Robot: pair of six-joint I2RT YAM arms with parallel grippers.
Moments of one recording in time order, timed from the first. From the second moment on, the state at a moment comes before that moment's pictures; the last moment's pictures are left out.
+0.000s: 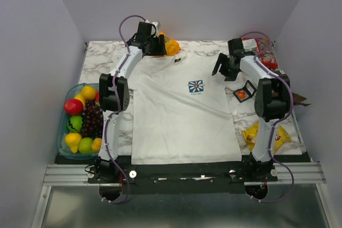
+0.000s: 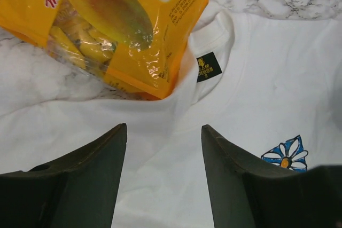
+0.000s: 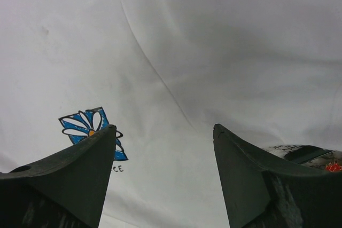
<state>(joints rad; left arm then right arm) -0.24 2.37 2.23 -0.54 0.25 -0.23 0.14 2.08 1.67 -0.63 -0.08 0.50</state>
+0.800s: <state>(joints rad) -0.23 2.57 2.27 -0.45 0.33 -0.53 0.14 2.08 1.60 -0.58 -0.08 0.60</state>
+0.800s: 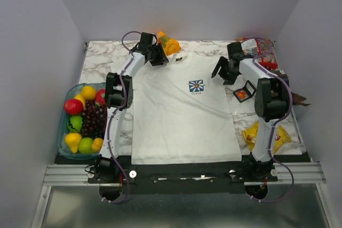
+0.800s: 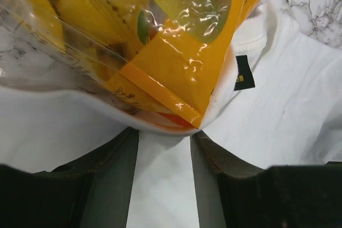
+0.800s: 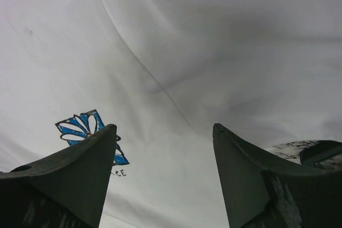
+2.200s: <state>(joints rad) -0.22 2.22 2.08 -0.32 0.33 -0.35 0.07 1.93 1.61 -0.65 0.05 0.41</state>
